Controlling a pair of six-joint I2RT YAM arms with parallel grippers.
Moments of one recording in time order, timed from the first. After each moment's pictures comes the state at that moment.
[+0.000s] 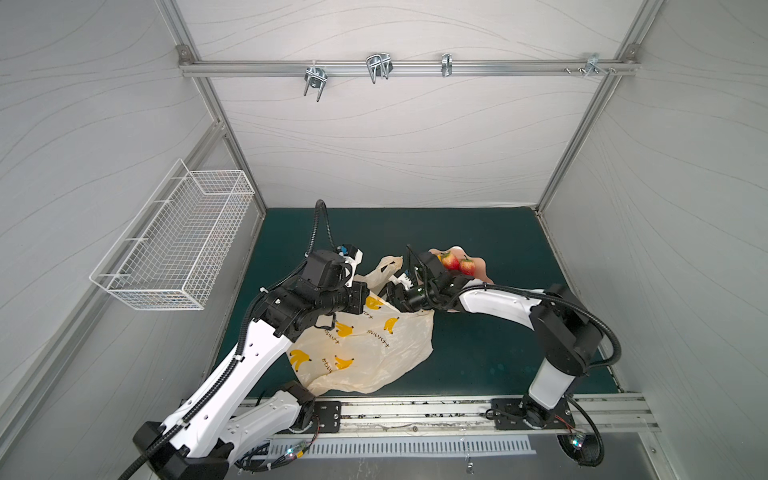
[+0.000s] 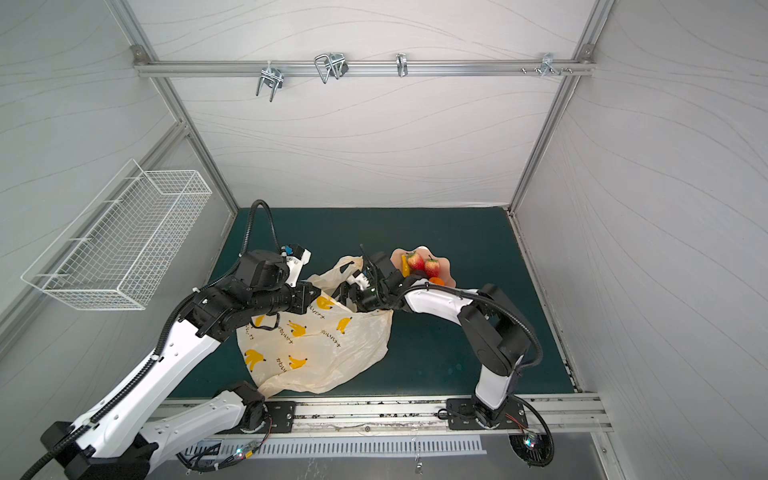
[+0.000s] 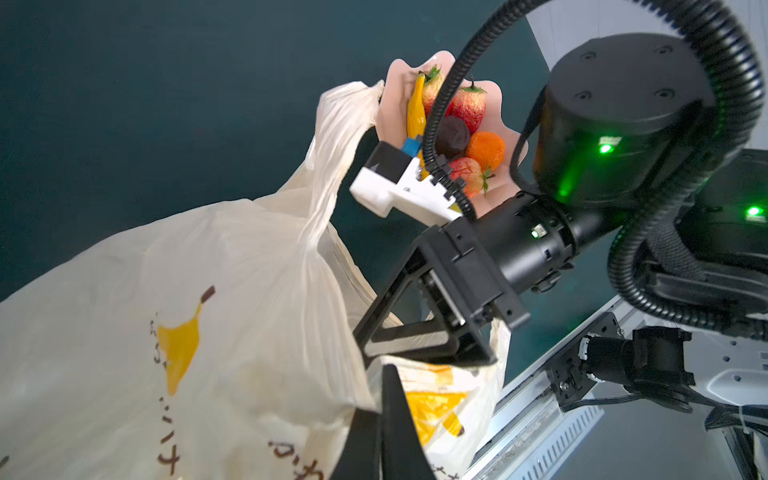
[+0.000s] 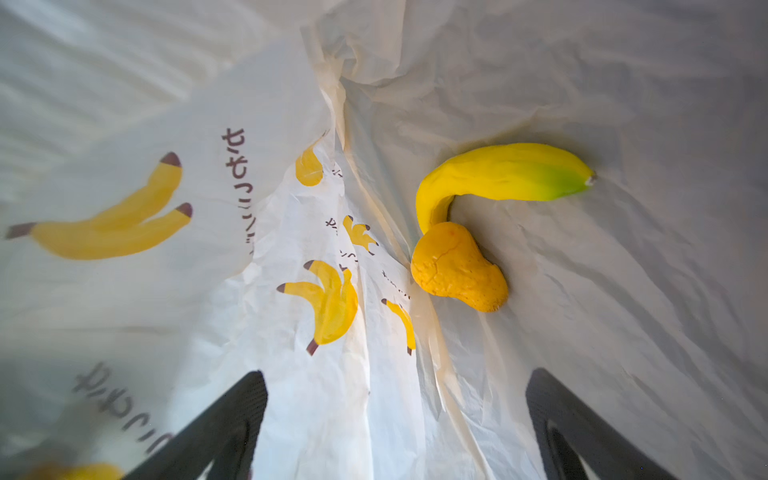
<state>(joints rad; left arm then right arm) -0.52 0.96 1.08 -0.89 0.18 -0.39 0.82 1.71 1.06 -0.10 -0.89 1.12</state>
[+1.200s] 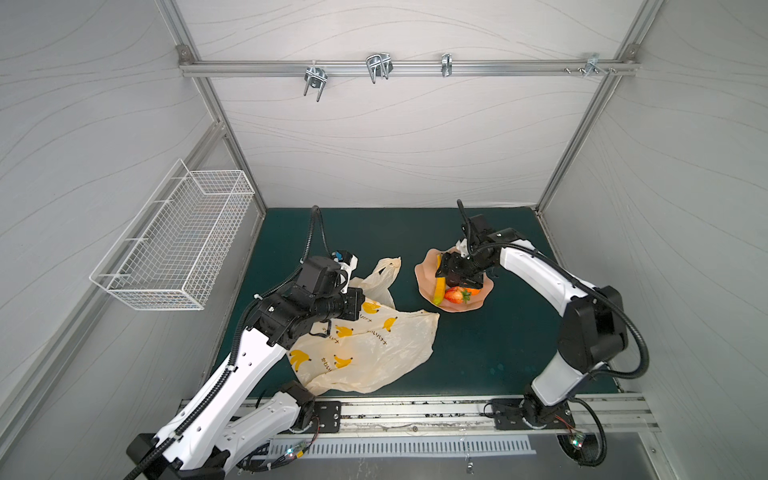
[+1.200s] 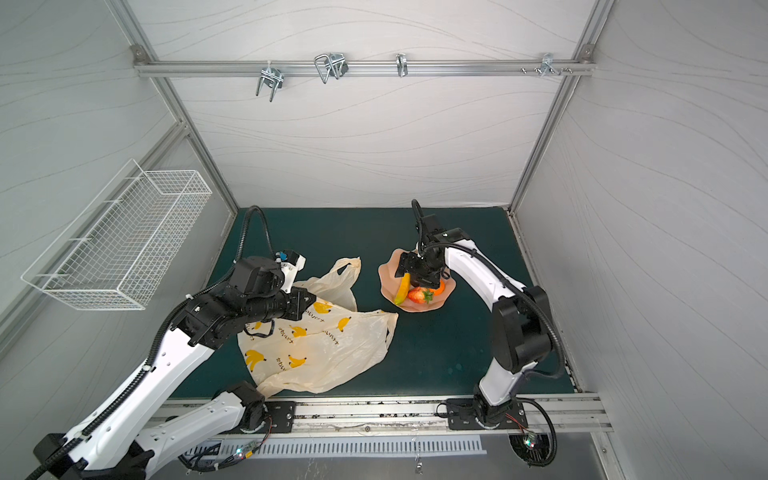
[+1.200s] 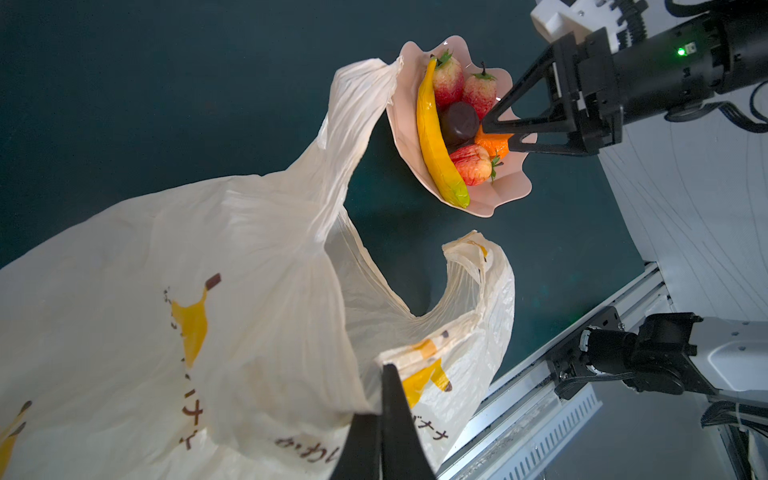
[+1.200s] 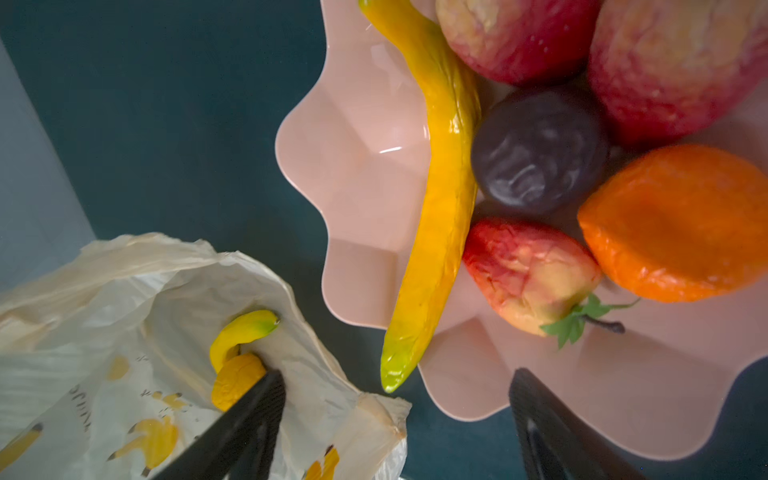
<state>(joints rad) -0.52 0.92 1.05 -0.93 0.18 -0.40 0.47 1.71 1.42 -0.95 -0.32 0.57</state>
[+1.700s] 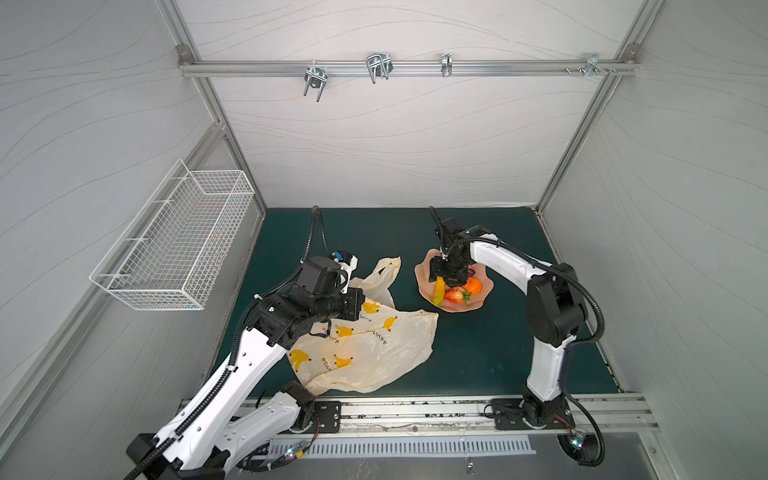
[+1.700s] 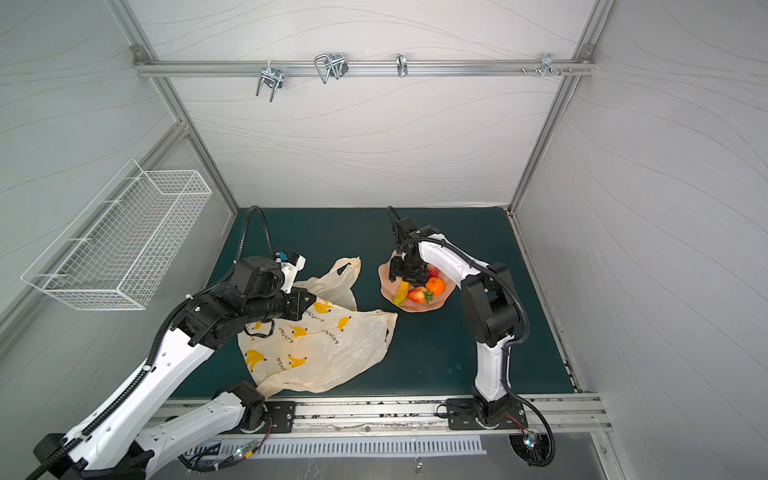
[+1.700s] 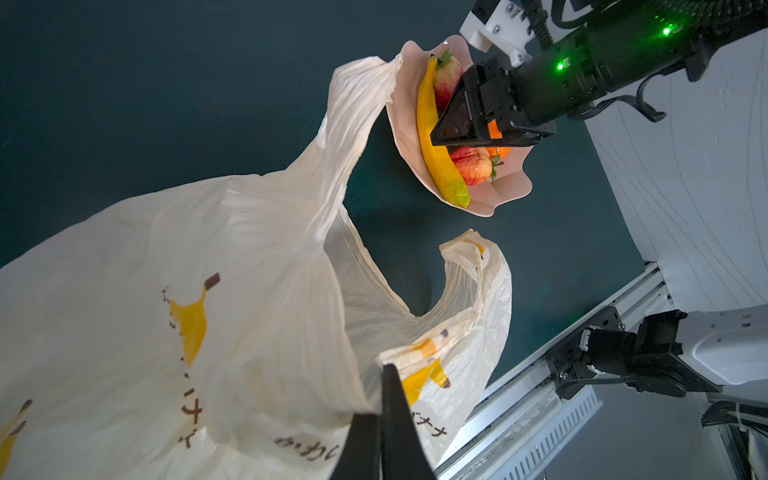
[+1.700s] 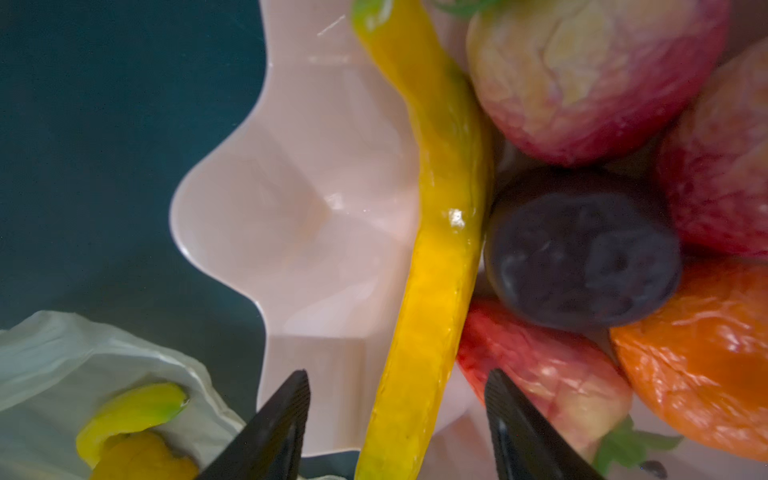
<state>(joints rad) -0.52 0.92 1.05 -0.93 0.18 -0.40 0.55 1.93 1.55 -0.97 -0.14 0.54</state>
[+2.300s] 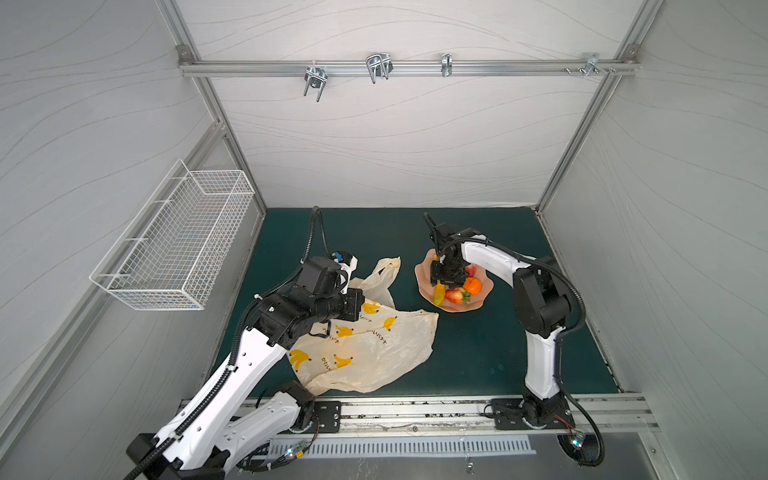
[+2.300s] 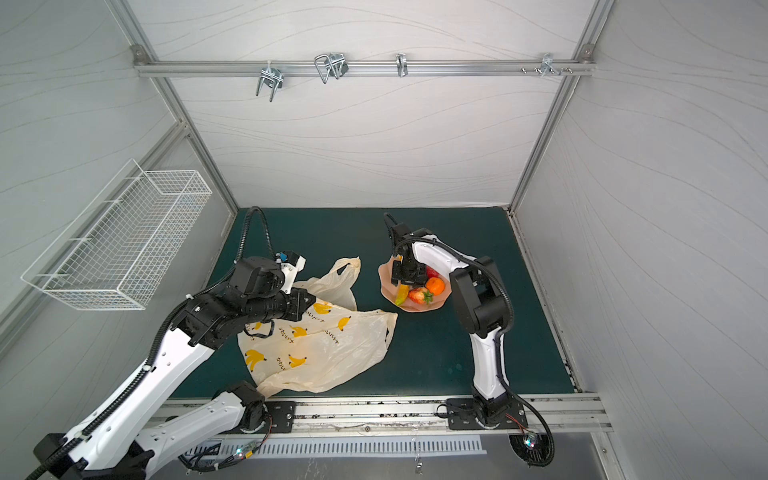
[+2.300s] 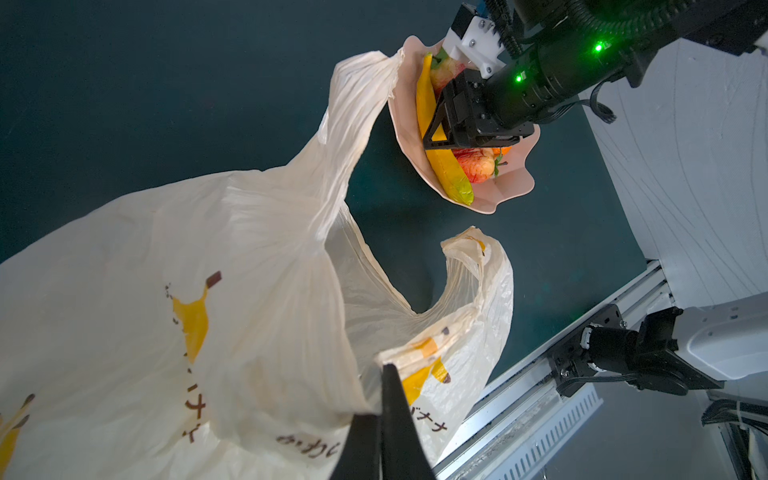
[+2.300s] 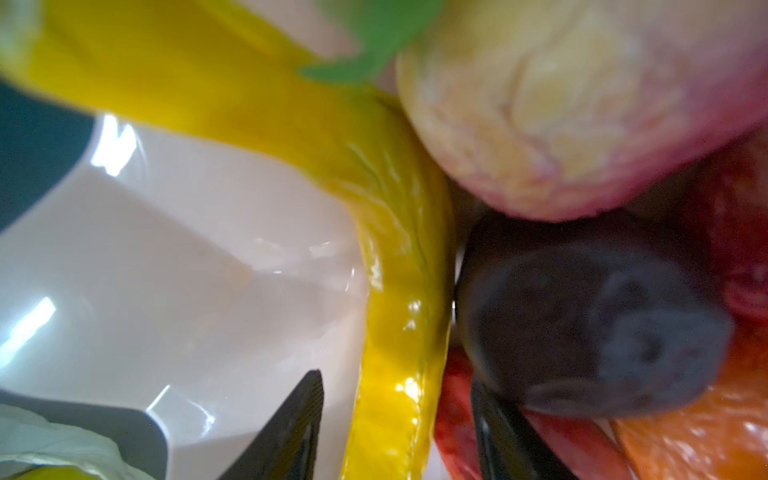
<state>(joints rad) -0.52 0.92 1.05 -0.94 0.18 -0.40 0.55 2.04 1.58 -0.97 -0.06 0.53</state>
